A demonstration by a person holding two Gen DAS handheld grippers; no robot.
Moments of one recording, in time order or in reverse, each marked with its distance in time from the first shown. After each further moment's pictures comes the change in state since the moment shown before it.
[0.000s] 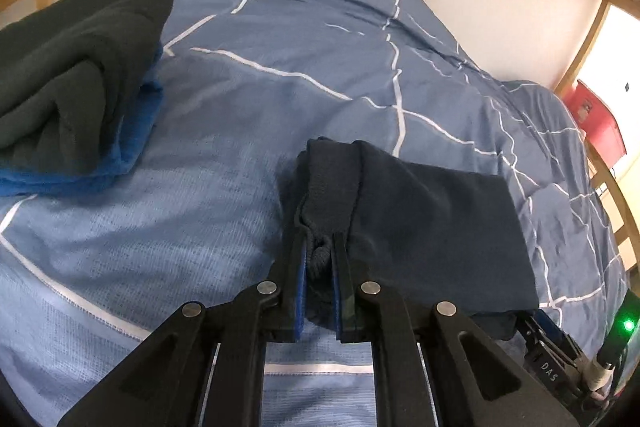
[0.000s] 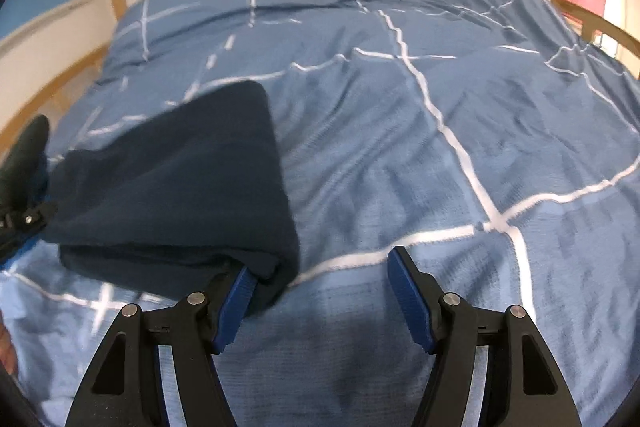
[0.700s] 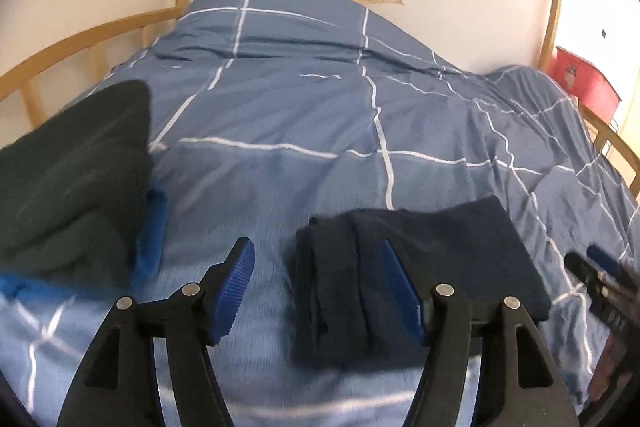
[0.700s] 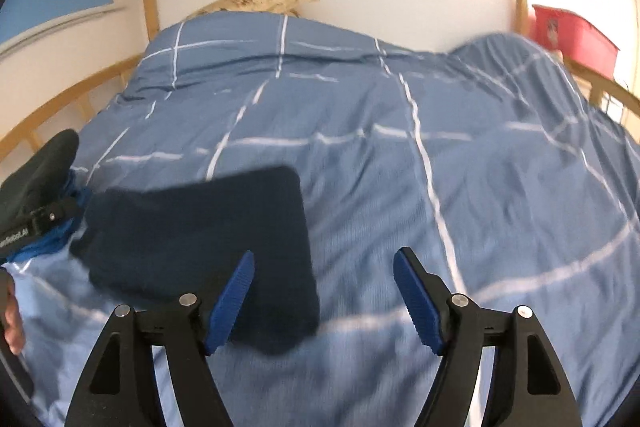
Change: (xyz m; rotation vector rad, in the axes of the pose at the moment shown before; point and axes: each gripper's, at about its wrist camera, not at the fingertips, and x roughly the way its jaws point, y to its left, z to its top) left arm -0.018 -0.023 0.036 0.229 -0.121 0.048; right arm -0.046 0.008 0.044 -0.118 -0.169 0.033
